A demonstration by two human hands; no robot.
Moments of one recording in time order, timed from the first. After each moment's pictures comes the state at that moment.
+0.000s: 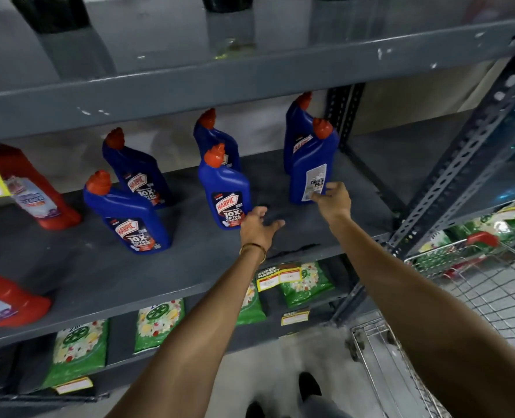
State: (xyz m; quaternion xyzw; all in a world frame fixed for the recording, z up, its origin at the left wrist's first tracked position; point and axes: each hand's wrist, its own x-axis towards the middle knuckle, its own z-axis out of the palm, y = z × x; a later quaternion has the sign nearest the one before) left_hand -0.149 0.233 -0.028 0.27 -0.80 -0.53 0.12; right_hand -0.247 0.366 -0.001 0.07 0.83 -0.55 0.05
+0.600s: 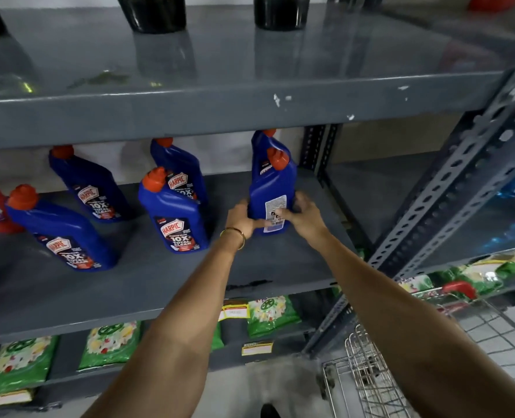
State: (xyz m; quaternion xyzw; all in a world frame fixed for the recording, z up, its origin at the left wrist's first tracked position) left_hand -0.250 0.262 0.000 0.23 -0.82 -0.52 0.08; right_hand -0.313 0.401 0.004 -0.16 0.77 -0.60 0.16
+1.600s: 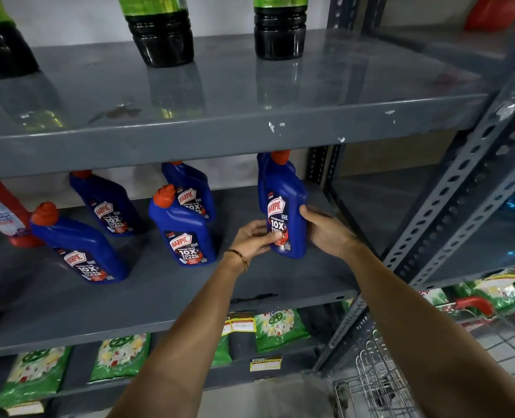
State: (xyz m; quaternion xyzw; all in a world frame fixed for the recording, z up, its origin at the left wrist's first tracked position) left_hand -0.231 0.273 0.001 0.20 -0.65 -0.73 0.02; right_hand -0.324 0.428 0.025 -0.19 0.54 -0.73 0.38
